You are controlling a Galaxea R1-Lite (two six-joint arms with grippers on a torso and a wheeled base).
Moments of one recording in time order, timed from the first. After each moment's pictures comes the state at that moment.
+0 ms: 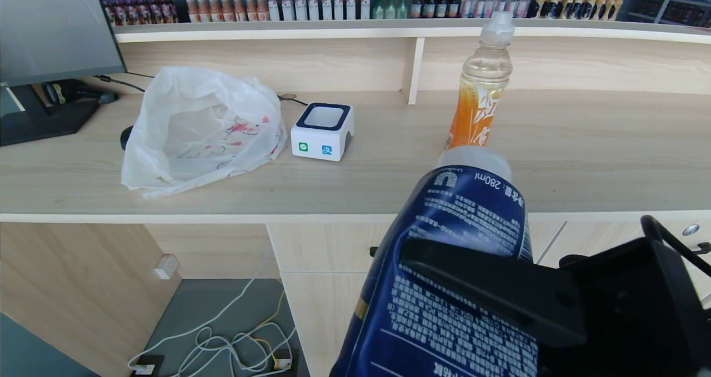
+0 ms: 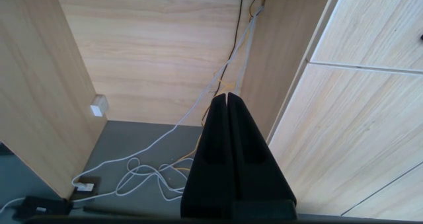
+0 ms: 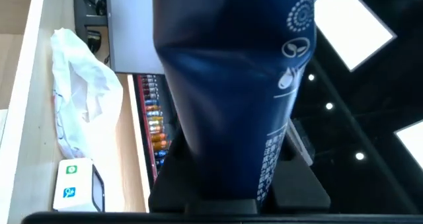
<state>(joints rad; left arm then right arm) 0.00 0.00 0.00 0.00 0.00 0.00 1.03 1.55 -0.44 -1.57 0.31 -1.78</state>
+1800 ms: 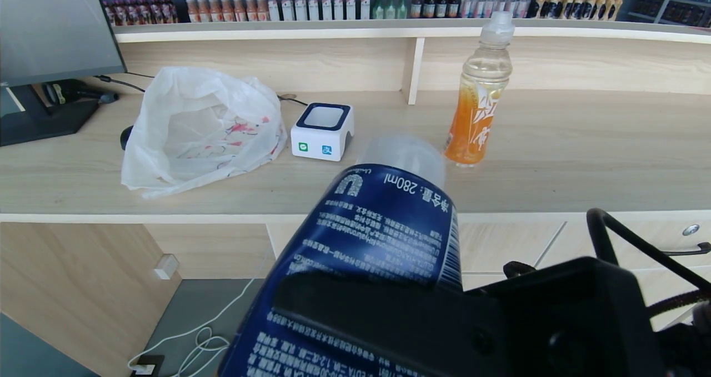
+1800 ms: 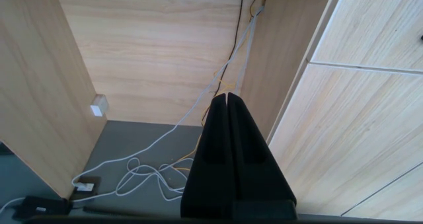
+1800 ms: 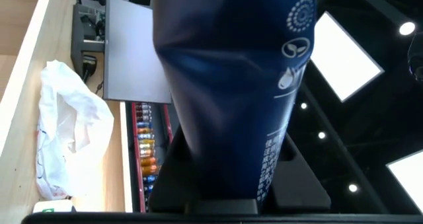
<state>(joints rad) 0.00 0.00 0.00 0.00 0.00 0.00 1.14 1.60 -0.61 -1.40 0.31 -1.89</state>
